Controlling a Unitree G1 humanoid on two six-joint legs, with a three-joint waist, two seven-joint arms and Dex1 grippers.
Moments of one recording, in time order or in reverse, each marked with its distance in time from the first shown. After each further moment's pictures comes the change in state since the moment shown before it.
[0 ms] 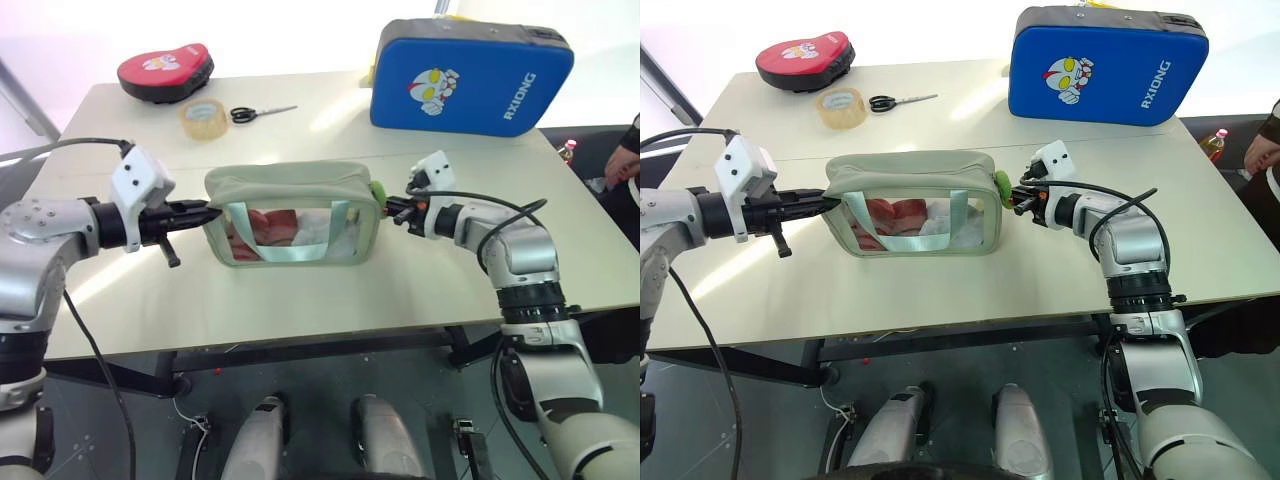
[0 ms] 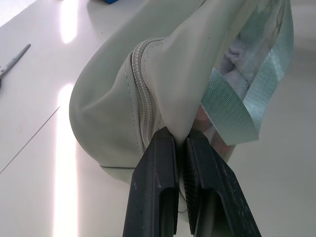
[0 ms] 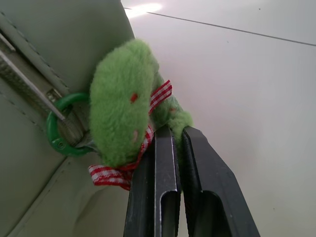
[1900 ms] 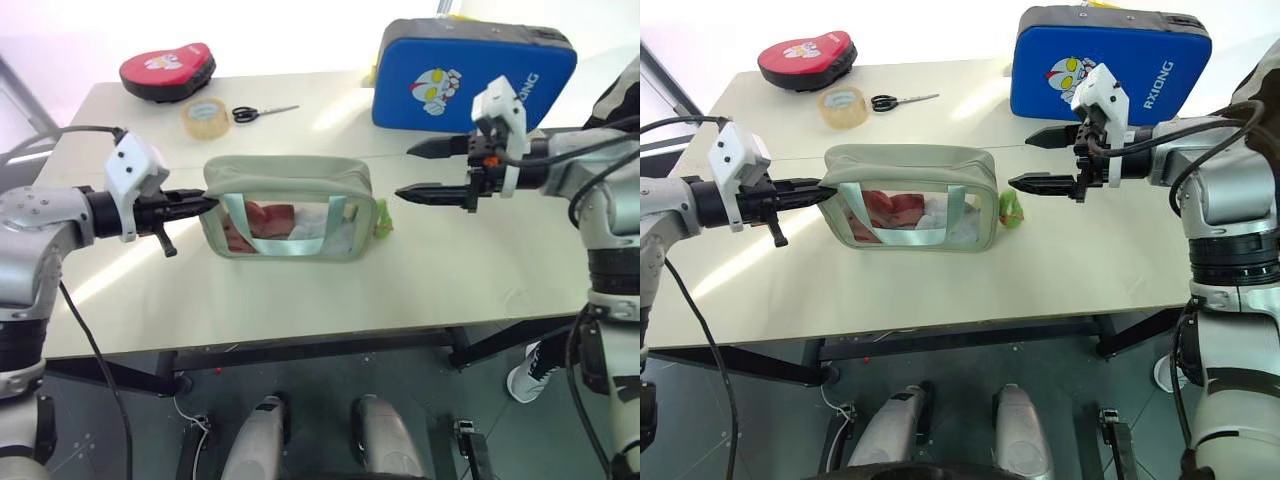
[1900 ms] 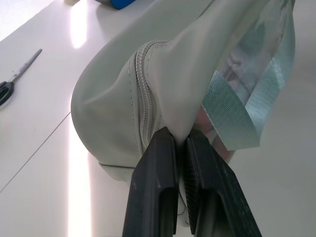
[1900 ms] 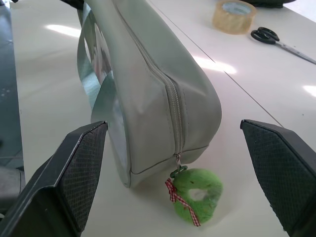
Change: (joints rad) left arm -0.060 0.004 -0.002 0.052 0.005 0.000 -0.021; right arm -0.164 -0.351 0.046 -0.111 0.117 -0.049 0.506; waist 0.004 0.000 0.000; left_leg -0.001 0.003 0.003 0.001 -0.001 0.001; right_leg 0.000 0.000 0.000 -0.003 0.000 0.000
